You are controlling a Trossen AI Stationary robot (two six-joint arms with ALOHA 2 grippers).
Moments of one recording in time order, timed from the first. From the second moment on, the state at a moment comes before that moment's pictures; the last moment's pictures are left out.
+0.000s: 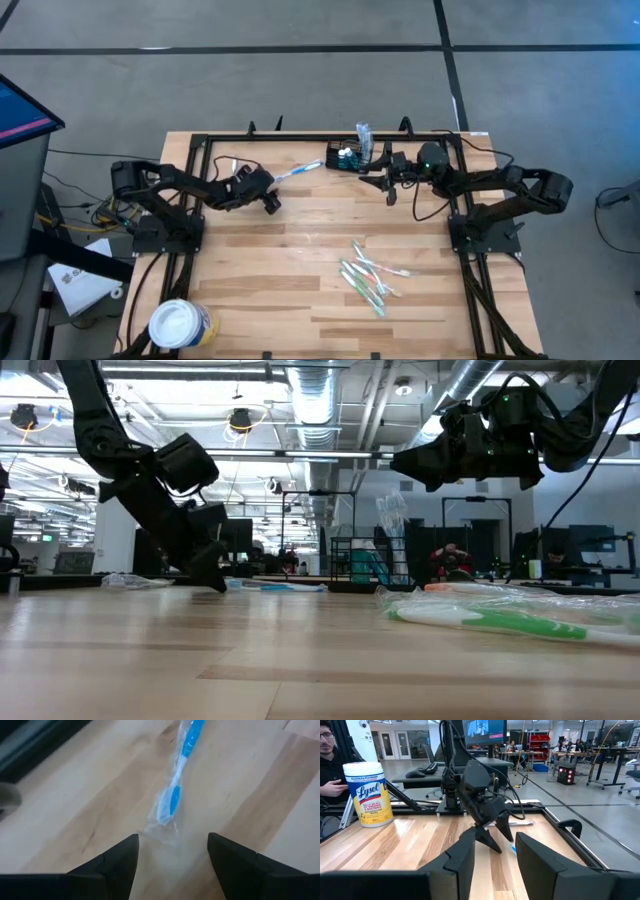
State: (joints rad) left arm 0.38 1.56 0.38 0.36 -0.42 -0.13; right arm -0.55 1.33 0.39 0.94 -0.55 0.00
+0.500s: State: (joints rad) left arm 0.44 1.57 0.38 0.40 -0.37 0.00; right arm -0.55 1.33 0.39 0.94 -0.55 0.00
